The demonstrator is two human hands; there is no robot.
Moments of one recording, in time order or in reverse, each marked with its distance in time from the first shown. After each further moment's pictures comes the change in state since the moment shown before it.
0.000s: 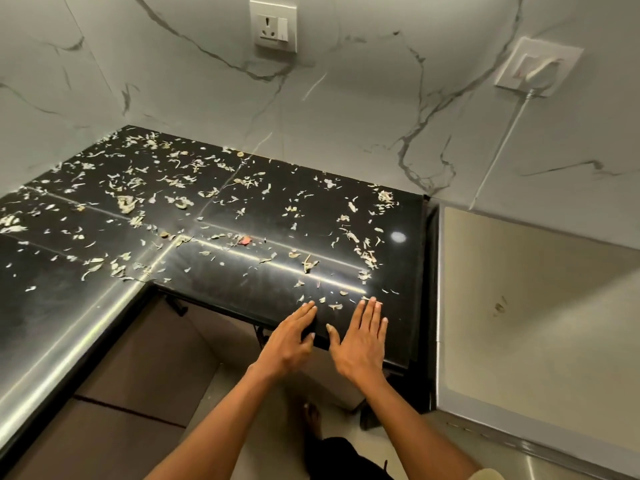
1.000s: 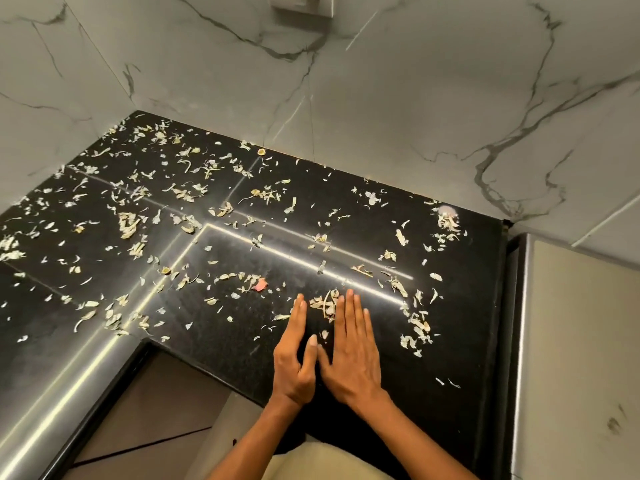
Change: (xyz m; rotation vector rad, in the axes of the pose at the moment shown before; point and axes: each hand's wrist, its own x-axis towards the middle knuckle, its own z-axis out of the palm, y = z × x) left_hand 0.122 -0.037 -0.033 -0.334 0.538 -0.056; right_hand 0.150 -0.078 -0.001 0.136 0.015 -0.430
